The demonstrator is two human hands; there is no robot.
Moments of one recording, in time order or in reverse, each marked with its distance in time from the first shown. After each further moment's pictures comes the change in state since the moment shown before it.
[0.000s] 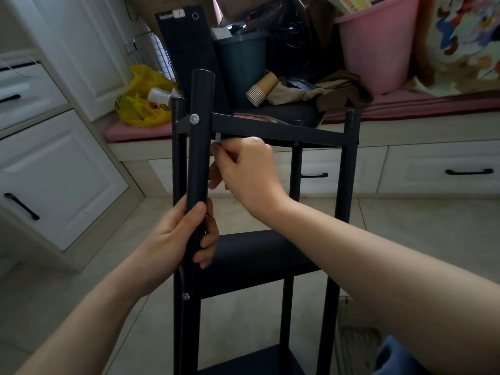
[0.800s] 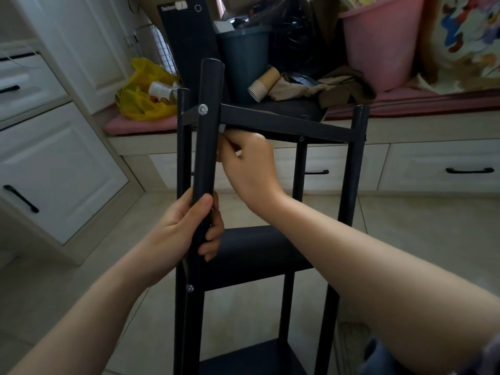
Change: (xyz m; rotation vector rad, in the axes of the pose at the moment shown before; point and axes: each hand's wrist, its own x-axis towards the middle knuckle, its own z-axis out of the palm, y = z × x) left_hand 0.003 -0.002 0.004 0.028 0.030 0.020; right_hand 0.004 0.008 0.011 -0.008 0.073 -0.061
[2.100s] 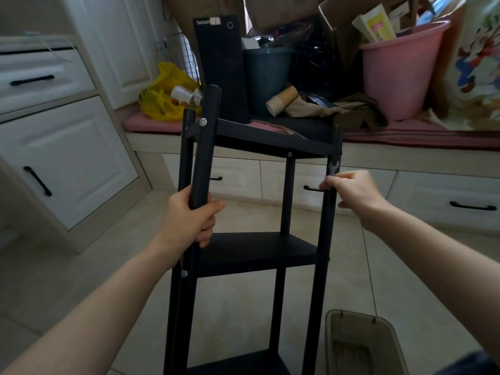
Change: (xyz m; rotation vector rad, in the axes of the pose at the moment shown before) left_hand 0.009 -0.013 -0.019 0.091 0.402 0.041; right_hand 0.000 0.060 -0.126 -0.275 -0.025 0.592
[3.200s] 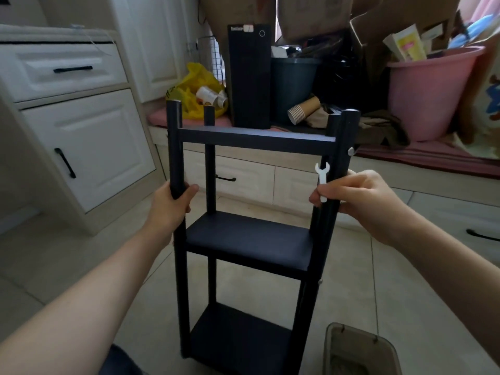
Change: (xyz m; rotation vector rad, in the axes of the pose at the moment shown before) left_hand 0.035 -0.040 -0.061 0.243 0.467 -0.010; right_hand -0.050 -0.053 -0.005 0.190 -0.404 -0.275
